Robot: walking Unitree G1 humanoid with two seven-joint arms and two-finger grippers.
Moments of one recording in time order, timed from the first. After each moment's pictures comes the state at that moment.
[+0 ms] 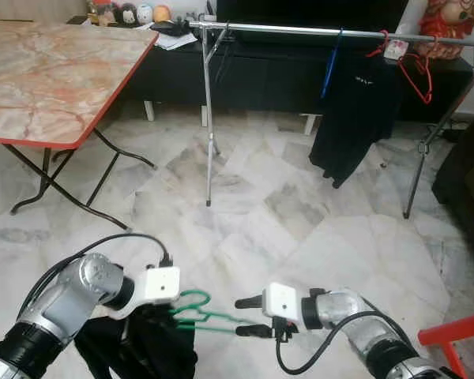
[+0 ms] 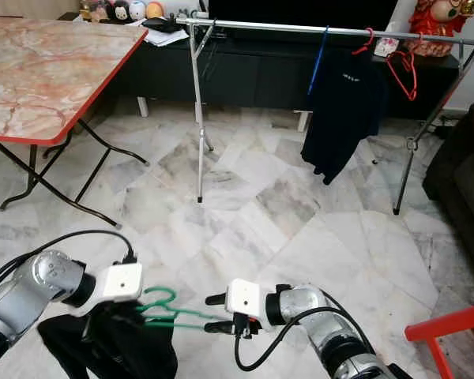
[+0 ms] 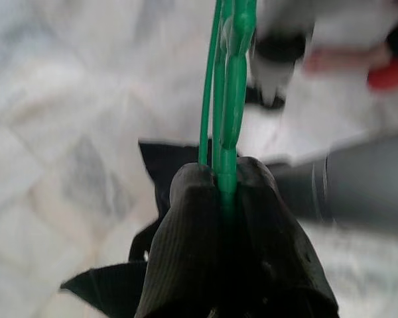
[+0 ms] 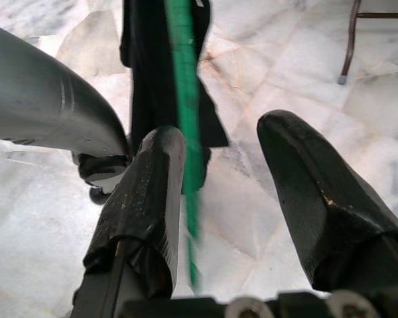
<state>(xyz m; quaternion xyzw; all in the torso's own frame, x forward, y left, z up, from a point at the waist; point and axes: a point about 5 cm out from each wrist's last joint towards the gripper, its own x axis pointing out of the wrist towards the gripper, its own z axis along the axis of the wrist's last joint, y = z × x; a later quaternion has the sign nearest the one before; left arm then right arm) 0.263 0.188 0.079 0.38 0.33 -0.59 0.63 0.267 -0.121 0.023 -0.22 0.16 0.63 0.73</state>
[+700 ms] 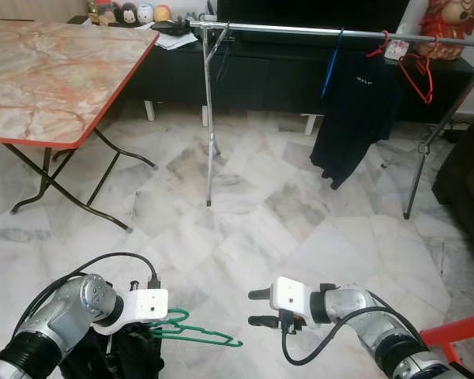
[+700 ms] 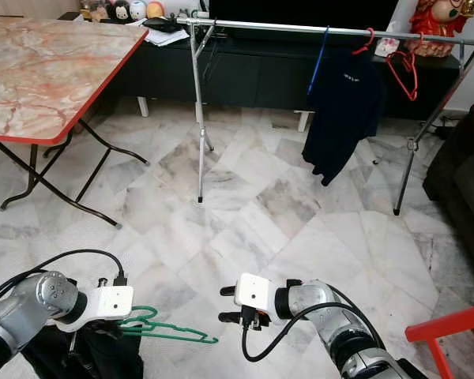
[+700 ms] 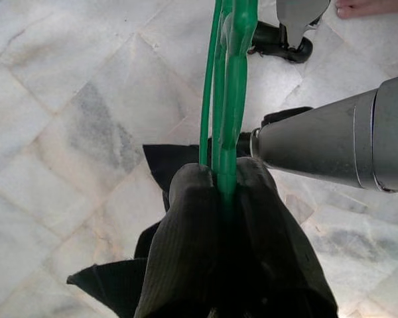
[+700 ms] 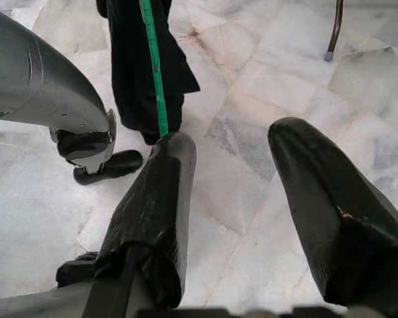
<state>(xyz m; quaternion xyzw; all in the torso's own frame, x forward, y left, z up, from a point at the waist) 0.260 0.204 0.045 0.42 0.36 -0.55 0.63 0.274 -0.134 0.020 -0.26 0.18 0.59 0.75</state>
